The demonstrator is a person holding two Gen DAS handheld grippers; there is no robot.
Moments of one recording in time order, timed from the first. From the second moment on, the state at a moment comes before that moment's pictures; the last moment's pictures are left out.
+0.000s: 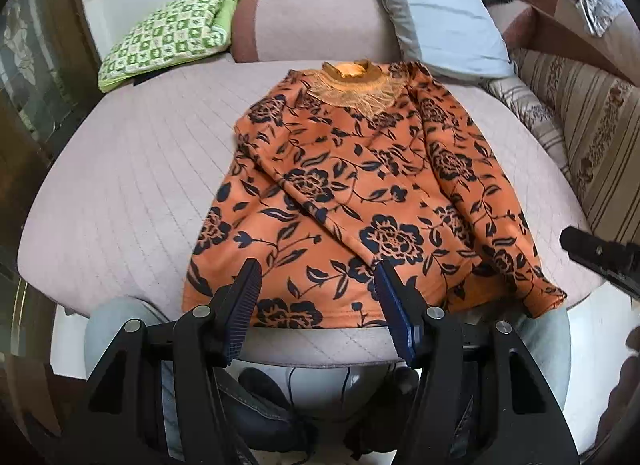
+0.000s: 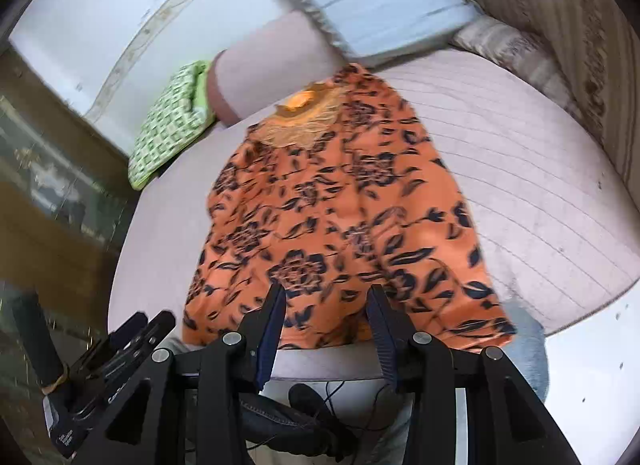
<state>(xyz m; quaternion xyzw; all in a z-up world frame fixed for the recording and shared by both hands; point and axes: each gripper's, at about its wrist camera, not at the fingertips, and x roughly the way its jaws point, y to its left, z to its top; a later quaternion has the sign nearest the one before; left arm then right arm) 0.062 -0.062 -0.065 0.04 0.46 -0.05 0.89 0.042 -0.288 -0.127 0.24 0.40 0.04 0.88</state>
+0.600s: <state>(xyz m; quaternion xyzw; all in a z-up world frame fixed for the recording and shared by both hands) 0.109 -0.100 -0.114 0.04 0.52 -0.08 0.85 0.151 -0.416 -0.238 0.36 0.44 0.04 0.82</state>
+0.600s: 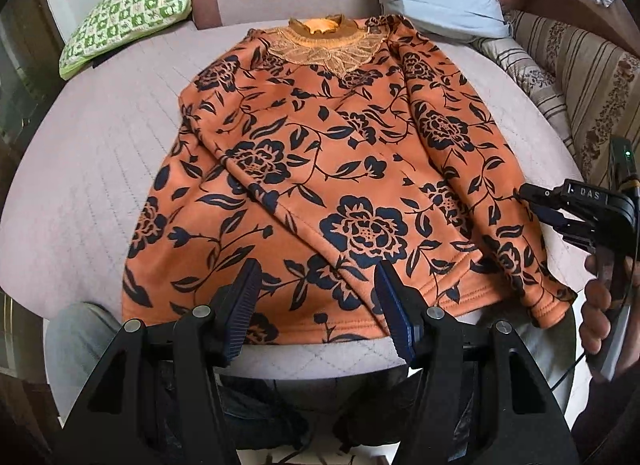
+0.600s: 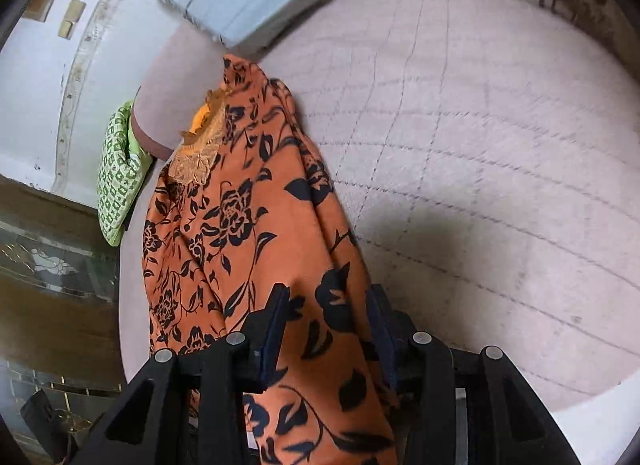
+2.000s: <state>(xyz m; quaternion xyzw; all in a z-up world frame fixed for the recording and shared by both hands) 0.125 -0.115 -0.112 -0.07 0.55 -0.21 0.81 0.102 -0.384 -0.144 0.35 0.31 0.09 0.88</state>
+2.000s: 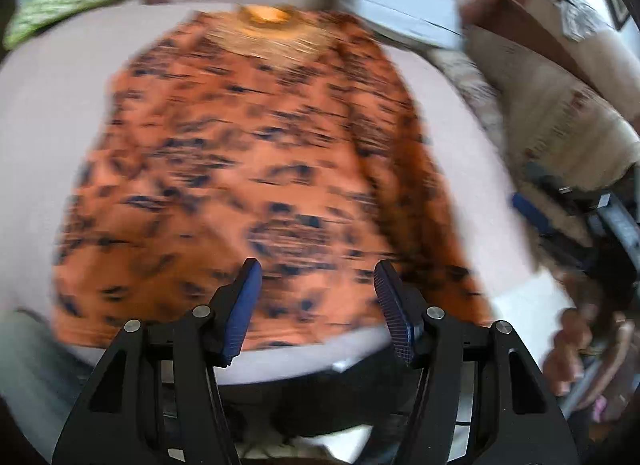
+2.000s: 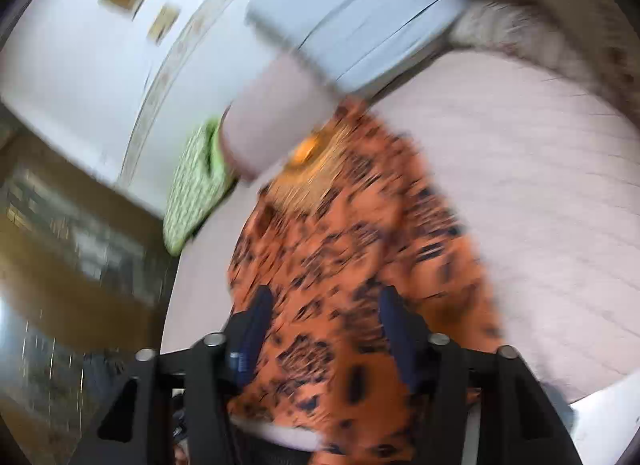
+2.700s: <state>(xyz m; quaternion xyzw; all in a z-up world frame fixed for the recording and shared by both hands) 0.160 -0.138 -0.110 -0.17 0.55 -0.31 0.76 0.086 -0.433 -0.183 0.42 0.34 0.07 0.84</state>
